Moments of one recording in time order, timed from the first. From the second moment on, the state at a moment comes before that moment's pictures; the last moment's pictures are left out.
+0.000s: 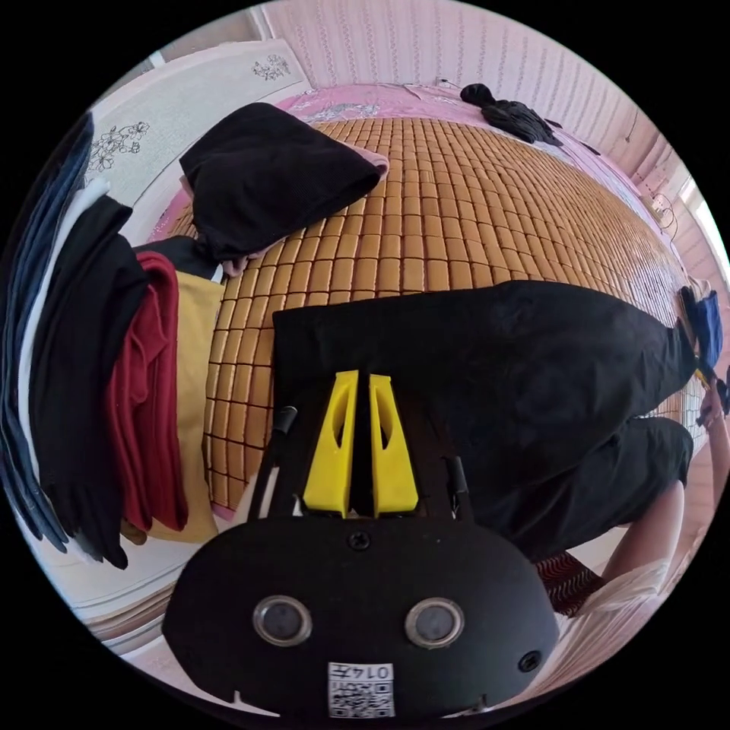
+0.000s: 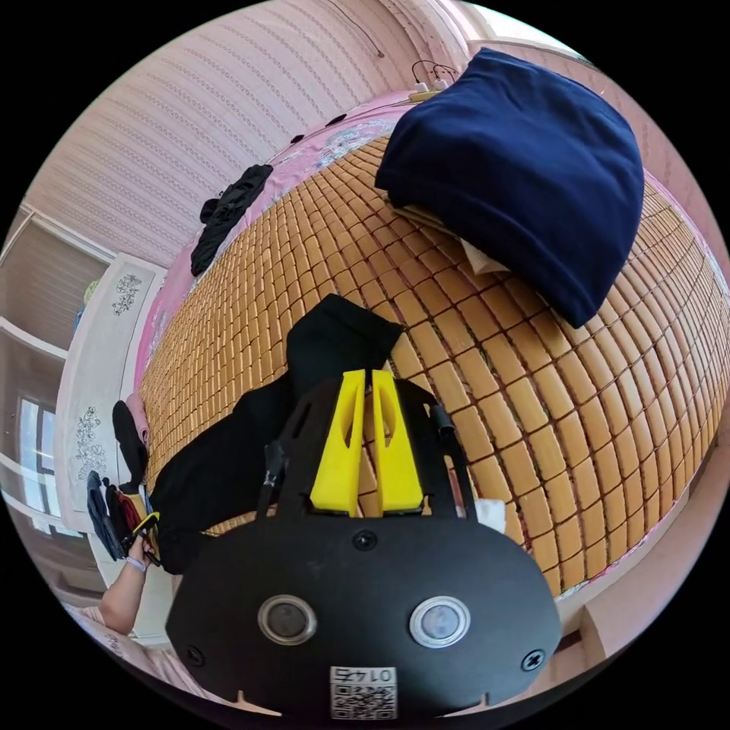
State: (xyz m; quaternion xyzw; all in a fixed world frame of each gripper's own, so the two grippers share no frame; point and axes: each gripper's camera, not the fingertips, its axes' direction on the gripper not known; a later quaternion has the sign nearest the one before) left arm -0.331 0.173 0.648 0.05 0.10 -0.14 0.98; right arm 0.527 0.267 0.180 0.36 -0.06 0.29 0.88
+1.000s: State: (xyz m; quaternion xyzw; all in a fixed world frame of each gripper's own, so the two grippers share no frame) left arm -0.375 0.146 0.706 0.06 0.06 -0.21 0.98; right arm 0.512 0.170 0.217 0.31 0.11 0.25 0.91
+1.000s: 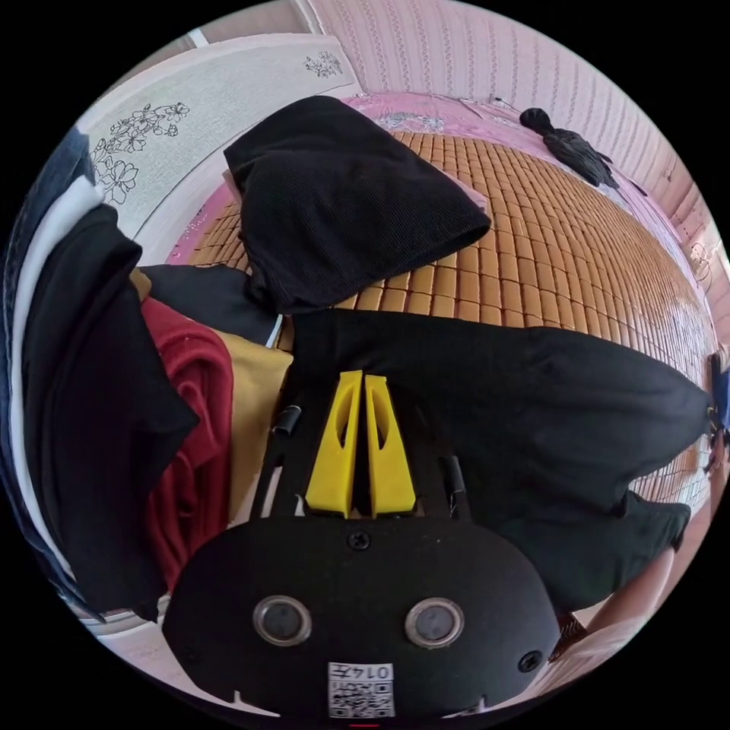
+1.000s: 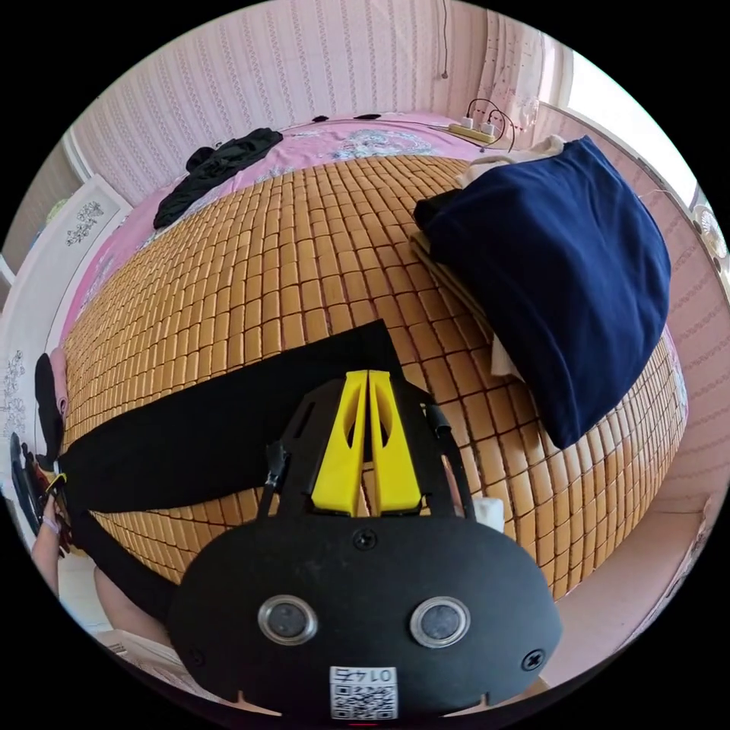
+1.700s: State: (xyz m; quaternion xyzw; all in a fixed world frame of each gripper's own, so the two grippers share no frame) left arm -0.201 0.308 0.584 0.17 0.32 -0.01 0.93; right arm 0.509 0.385 0.308 0.38 -0.09 0.29 0.87
